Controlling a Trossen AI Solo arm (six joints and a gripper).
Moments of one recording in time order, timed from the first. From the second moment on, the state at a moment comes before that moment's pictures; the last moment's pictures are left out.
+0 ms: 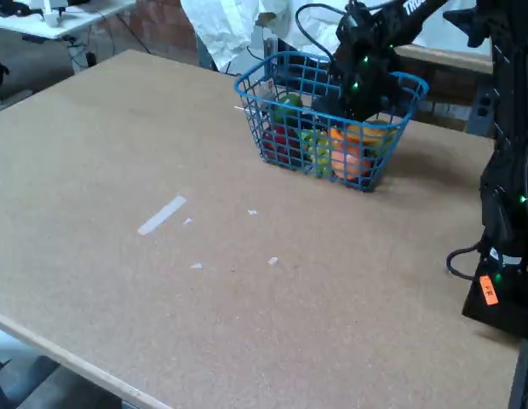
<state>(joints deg) -35.4 110.0 68.7 -21.0 0.0 -7.2</state>
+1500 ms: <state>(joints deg) -22.2 102.0 86.8 -33.8 0.0 2.6</state>
